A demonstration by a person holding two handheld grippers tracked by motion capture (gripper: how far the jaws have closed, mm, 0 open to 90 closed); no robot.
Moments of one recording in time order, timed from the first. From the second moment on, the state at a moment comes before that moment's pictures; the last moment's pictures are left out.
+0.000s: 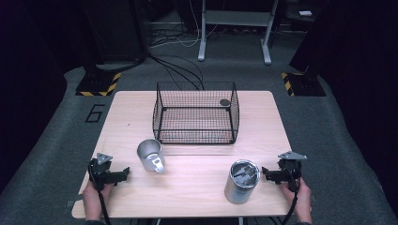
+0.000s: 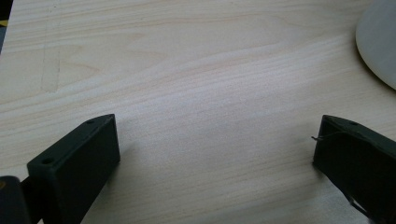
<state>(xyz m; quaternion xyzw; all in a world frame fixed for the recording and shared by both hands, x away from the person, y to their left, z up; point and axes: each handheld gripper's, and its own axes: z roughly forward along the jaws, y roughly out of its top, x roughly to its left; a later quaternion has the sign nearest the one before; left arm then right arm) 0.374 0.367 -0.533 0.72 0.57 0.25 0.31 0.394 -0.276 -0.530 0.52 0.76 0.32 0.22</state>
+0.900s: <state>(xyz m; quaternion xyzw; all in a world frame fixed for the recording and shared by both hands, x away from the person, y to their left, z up) 0.374 0.368 -0.533 0.72 0.57 0.25 0.31 0.382 -0.271 -0.528 0.53 0.75 0.32 0.22</state>
